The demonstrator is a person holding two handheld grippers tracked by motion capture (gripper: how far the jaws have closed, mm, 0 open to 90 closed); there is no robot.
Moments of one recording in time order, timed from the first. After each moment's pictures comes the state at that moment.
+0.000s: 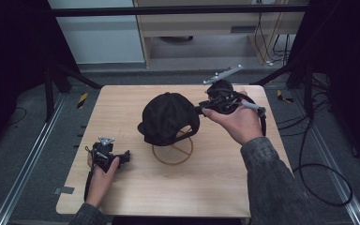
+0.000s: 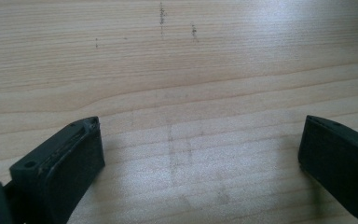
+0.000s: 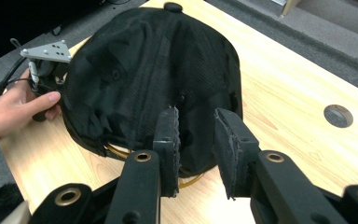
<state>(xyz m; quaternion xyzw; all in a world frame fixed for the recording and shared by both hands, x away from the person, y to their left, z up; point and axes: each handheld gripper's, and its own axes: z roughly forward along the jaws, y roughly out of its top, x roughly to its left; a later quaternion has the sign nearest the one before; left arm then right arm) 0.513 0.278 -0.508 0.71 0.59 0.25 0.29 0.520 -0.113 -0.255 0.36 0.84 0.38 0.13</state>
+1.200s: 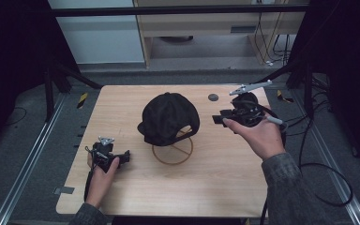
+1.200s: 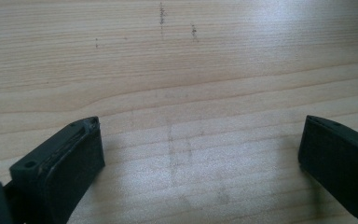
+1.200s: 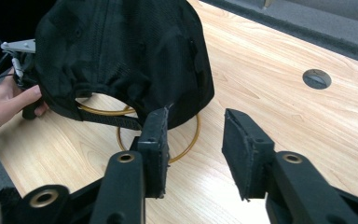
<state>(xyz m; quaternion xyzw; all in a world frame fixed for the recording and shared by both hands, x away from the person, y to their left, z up) 0.513 0.277 -0.508 0.71 0.59 0.25 0.29 0.498 -0.167 -0.278 0.41 0.81 0.40 0.13</state>
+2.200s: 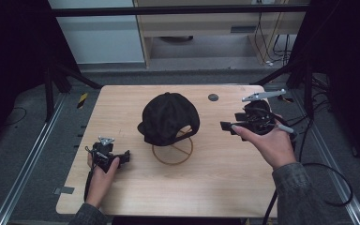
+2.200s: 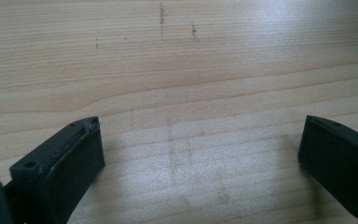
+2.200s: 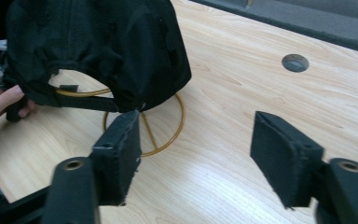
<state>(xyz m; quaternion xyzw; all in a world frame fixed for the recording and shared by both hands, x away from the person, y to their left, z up) 0.513 0.277 -0.508 0.71 0.59 0.25 0.29 0.486 -0.193 -0.292 0.44 0.79 0.40 0.15</state>
